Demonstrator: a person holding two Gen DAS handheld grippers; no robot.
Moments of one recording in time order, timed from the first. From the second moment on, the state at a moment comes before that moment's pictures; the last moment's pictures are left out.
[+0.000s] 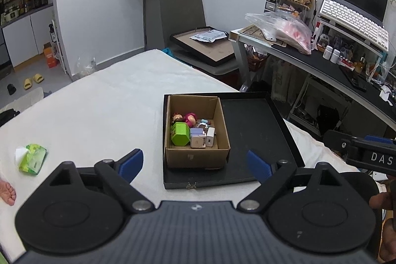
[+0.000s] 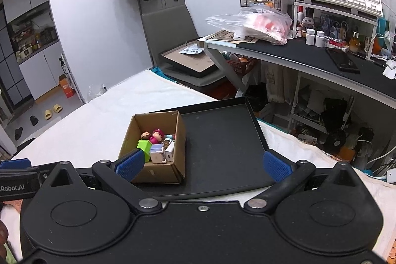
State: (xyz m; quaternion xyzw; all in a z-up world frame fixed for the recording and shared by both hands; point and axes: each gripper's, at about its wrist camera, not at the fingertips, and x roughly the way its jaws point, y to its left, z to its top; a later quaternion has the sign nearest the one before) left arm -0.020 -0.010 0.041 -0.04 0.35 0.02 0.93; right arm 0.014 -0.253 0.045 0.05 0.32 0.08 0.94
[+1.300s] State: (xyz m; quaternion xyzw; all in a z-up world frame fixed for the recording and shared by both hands) left arm -0.017 -0.011 0.029 -0.04 0.37 0.02 0.93; right arm 0.018 -0.250 0.032 0.03 0.33 0.07 0.94
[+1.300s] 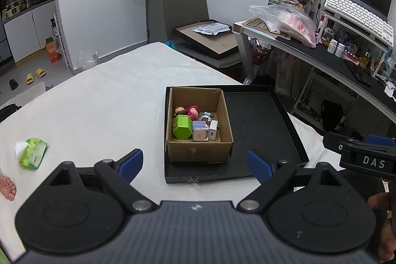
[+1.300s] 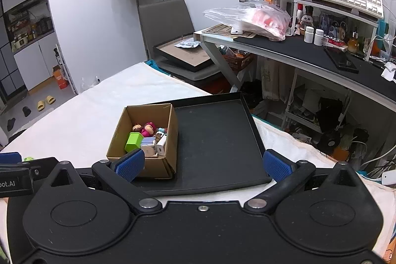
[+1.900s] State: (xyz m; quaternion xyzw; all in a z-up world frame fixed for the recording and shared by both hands) left arm -0.016 -0.008 0.024 -0.04 0.38 0.03 0.93; right arm 0.021 -0.250 0.026 0.02 0.34 0.06 0.94
